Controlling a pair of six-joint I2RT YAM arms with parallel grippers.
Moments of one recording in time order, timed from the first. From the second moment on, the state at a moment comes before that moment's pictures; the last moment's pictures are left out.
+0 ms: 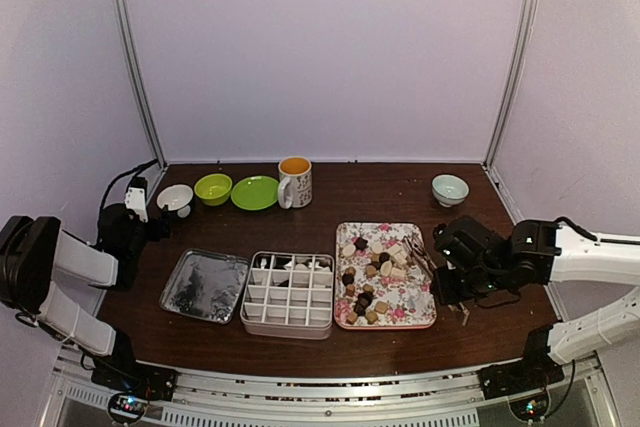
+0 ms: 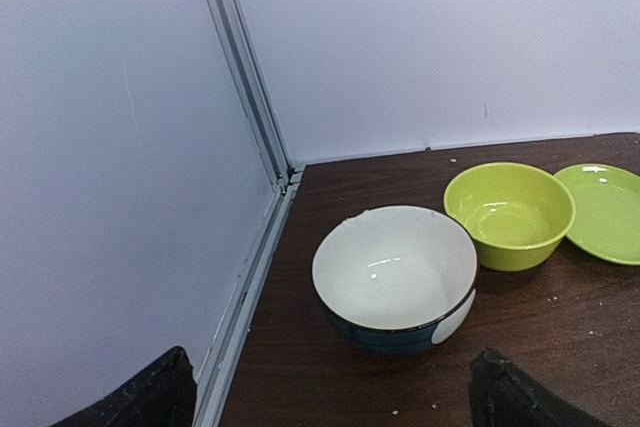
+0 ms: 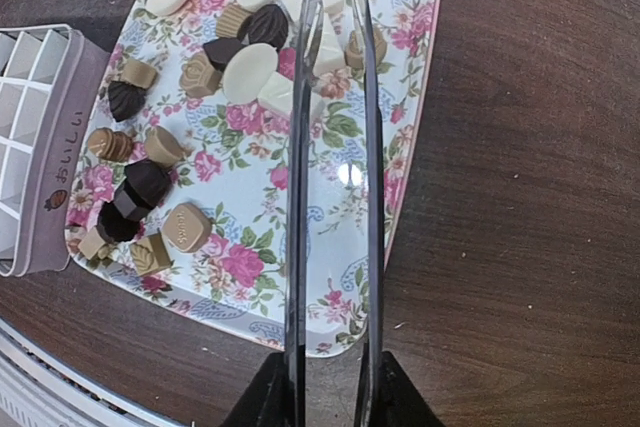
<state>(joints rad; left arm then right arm) 0.01 1.42 0.30 0.97 -0.15 0.18 1.01 1.10 0.80 -0.82 0.31 0.76</state>
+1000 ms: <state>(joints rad) 0.01 1.42 0.30 0.97 -0.15 0.18 0.90 1.23 0.83 -0.79 0.27 0.71</state>
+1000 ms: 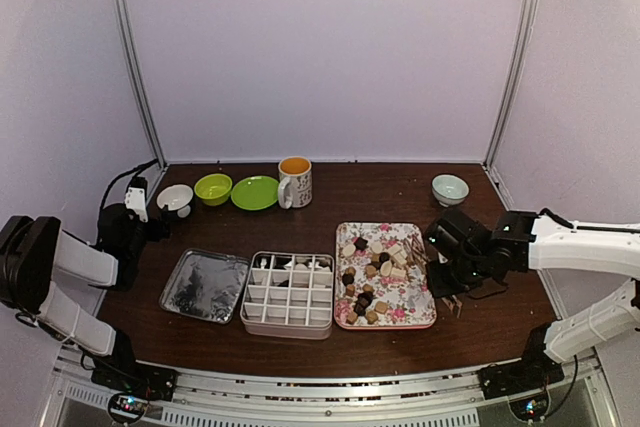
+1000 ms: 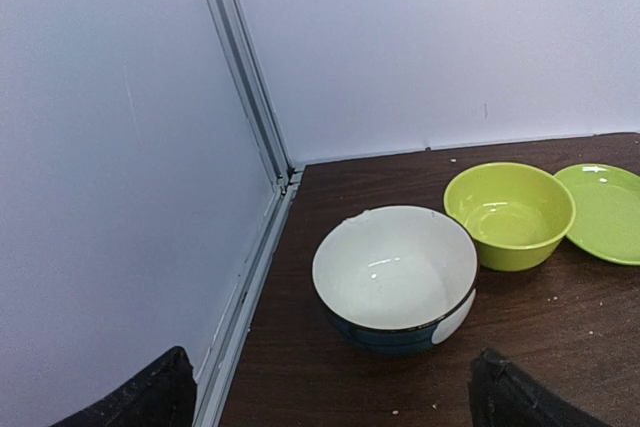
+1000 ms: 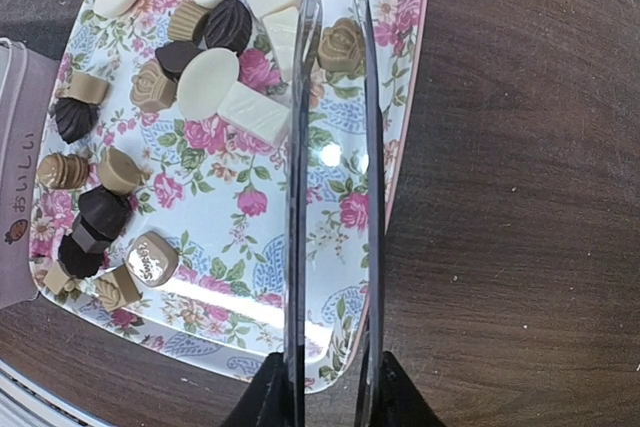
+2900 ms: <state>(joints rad) 0.01 1.42 0.30 0.97 -0.15 0.18 0.90 1.26 0.83 -0.81 0.20 0.74</state>
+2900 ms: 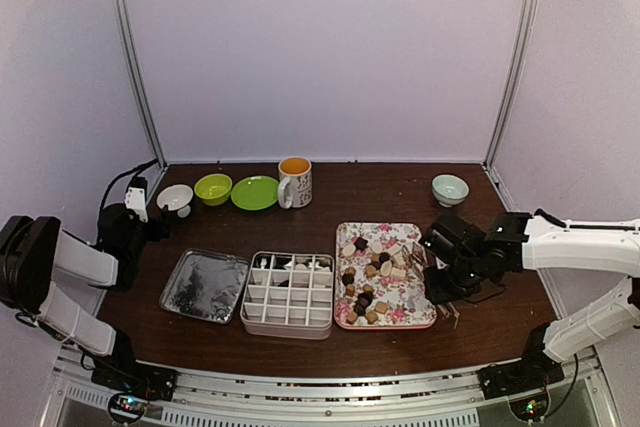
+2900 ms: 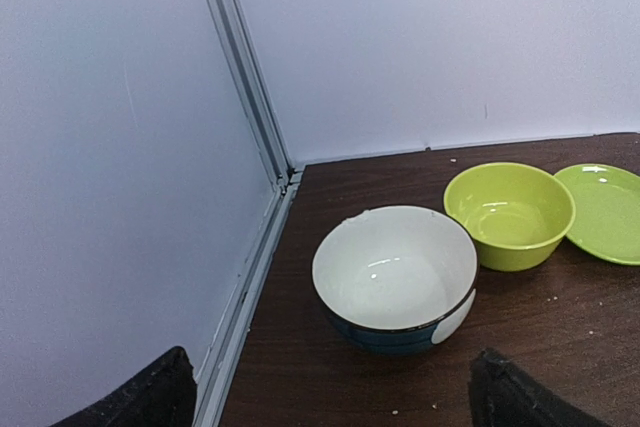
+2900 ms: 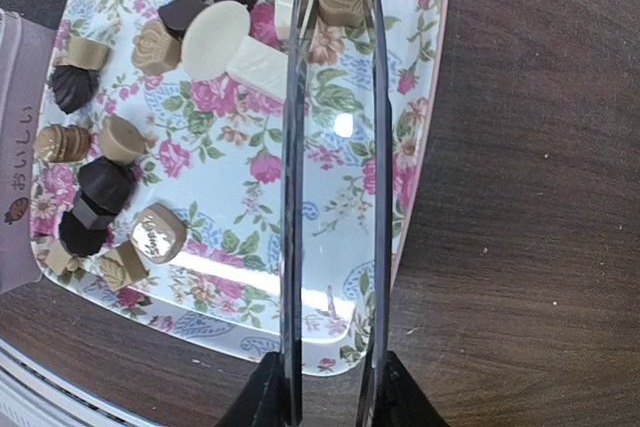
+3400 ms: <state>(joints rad) 0.01 1.42 0.30 0.97 -0.15 0.18 0.91 1.26 0.93 -0.86 0.25 0.70</state>
